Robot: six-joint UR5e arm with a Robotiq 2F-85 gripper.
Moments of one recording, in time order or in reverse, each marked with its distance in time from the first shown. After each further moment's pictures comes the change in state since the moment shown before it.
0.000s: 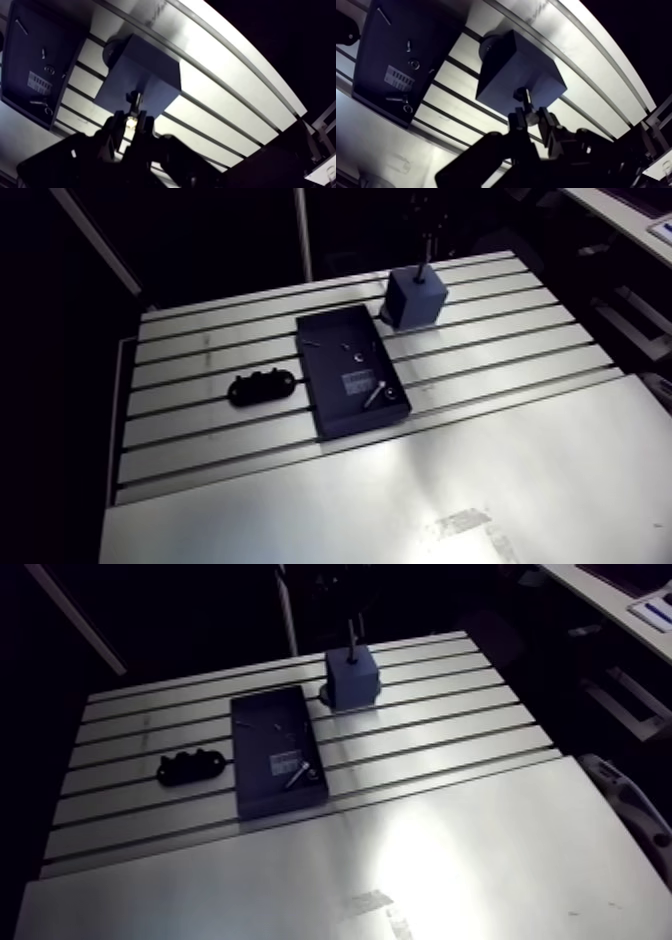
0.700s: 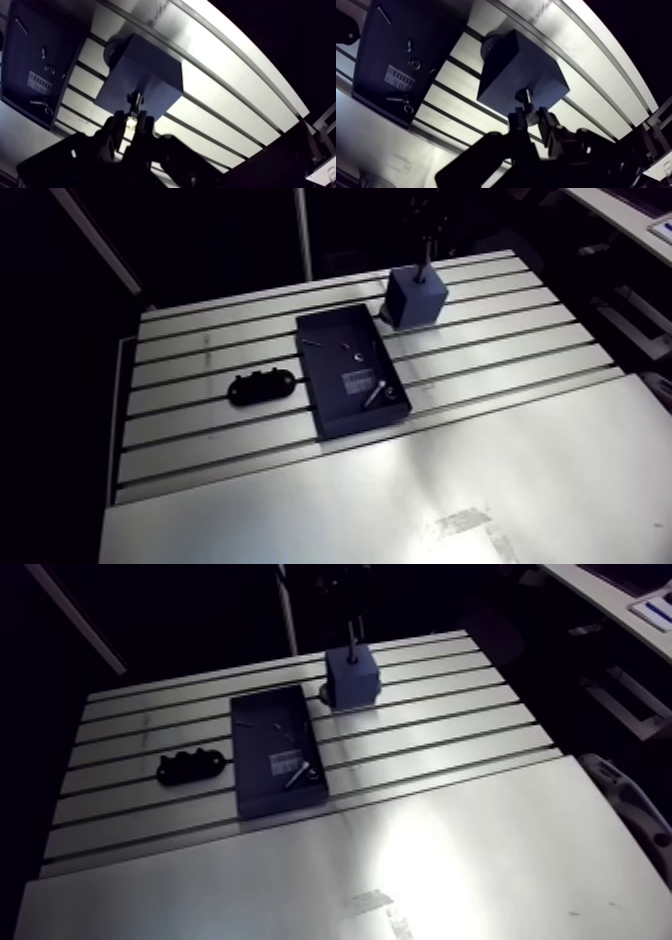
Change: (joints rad) arm 0.000 0.002 0.005 0.000 0.001 0.000
